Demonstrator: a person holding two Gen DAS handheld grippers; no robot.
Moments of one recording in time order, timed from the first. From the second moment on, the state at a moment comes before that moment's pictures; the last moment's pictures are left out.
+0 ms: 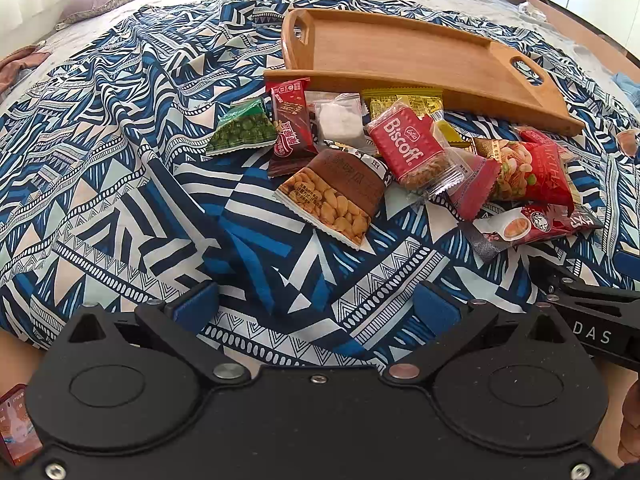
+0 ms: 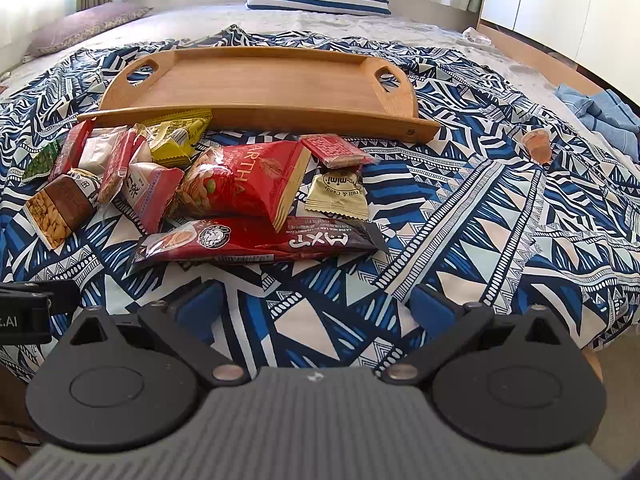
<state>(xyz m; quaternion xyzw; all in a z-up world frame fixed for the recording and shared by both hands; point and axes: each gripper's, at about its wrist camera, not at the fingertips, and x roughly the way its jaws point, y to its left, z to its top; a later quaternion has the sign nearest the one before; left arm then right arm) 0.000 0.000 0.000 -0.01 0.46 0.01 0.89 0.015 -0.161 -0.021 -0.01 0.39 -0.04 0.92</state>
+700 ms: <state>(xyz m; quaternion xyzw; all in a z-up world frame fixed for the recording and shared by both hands) -0.003 0.006 0.003 0.00 0.44 -0.01 0.90 0.016 -0.165 -0.019 -0.01 0.40 -0.03 0.92</state>
